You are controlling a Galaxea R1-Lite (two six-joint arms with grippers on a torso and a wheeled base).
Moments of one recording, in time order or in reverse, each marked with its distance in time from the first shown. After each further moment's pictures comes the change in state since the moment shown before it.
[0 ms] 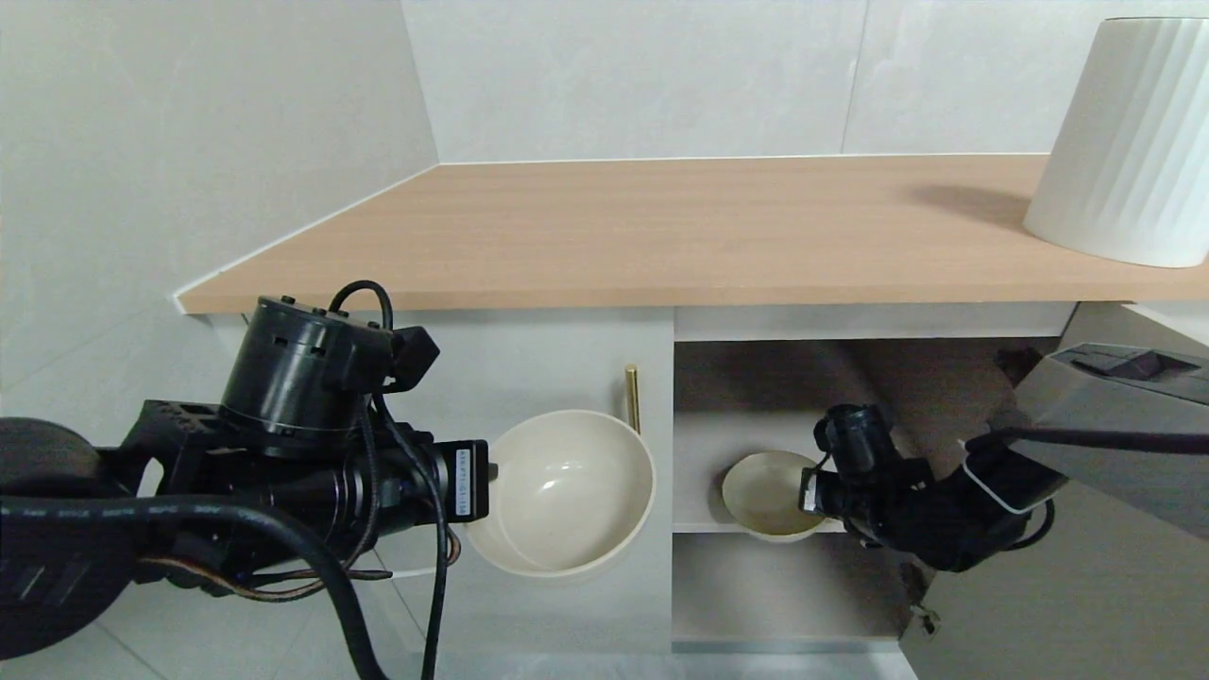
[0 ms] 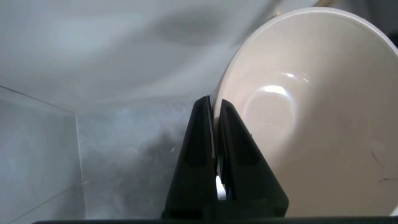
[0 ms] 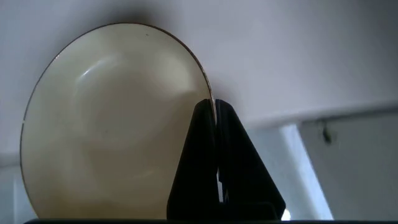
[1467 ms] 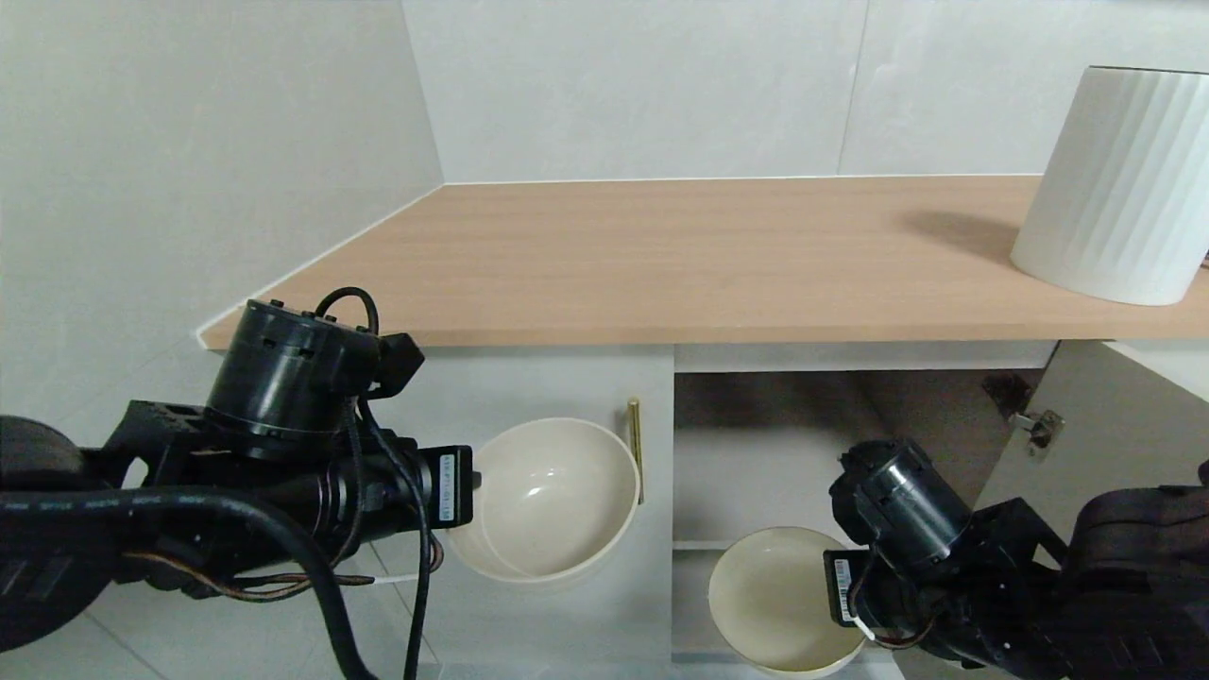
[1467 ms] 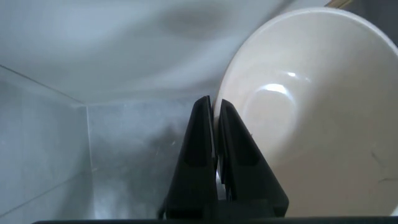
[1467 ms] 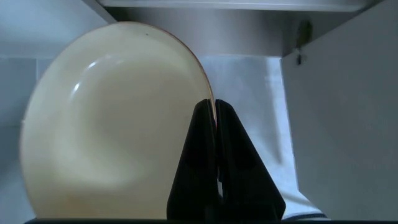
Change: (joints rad) left arm 0.023 -0.011 0.001 0.050 0.005 -0.008; right arm 0.353 -0.502 0.208 0.559 -0.070 0.166
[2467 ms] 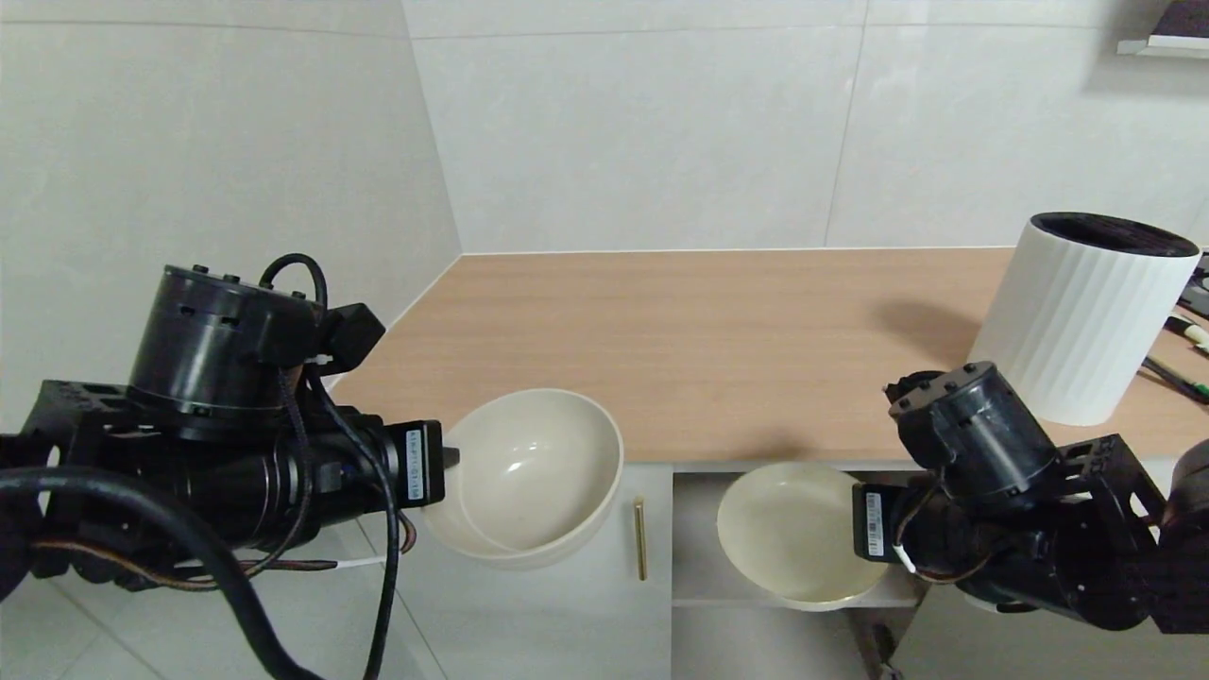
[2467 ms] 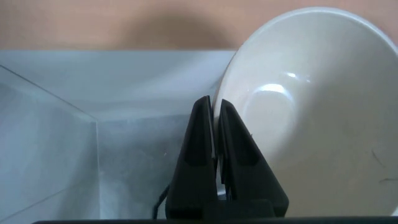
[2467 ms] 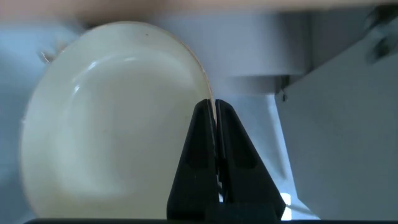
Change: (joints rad) left arm 0.026 -0.067 -0.027 0.032 0.000 0.000; right arm -0.042 -0.134 -0.072 0.054 0.000 -0.015
